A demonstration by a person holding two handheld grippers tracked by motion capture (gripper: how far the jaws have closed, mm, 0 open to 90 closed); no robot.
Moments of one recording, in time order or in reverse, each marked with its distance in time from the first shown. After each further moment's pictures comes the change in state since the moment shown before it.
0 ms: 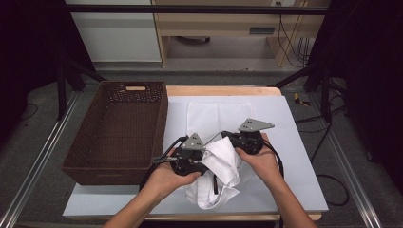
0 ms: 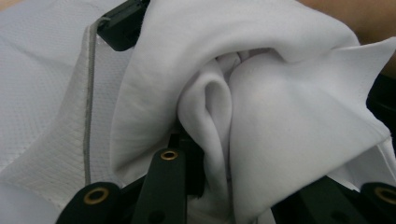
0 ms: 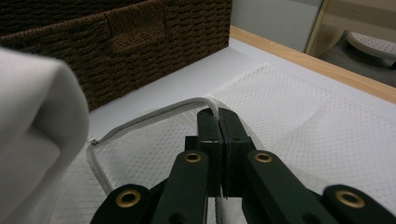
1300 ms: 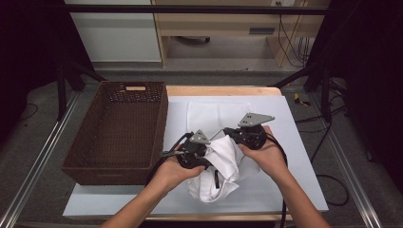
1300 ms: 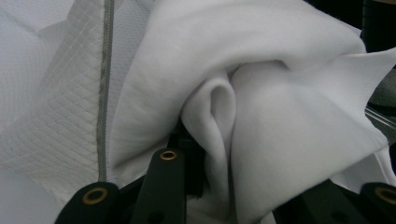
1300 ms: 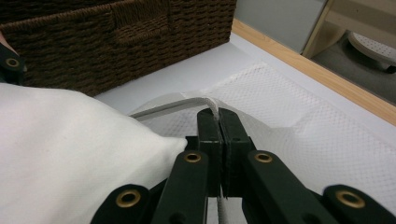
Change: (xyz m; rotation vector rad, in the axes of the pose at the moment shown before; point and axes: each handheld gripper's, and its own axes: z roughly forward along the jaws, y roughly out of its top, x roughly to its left) left arm 0.023 0.001 0.029 0.075 0.026 -0.041; right arm -0.002 0.025 -0.012 0.082 -0.001 -0.089
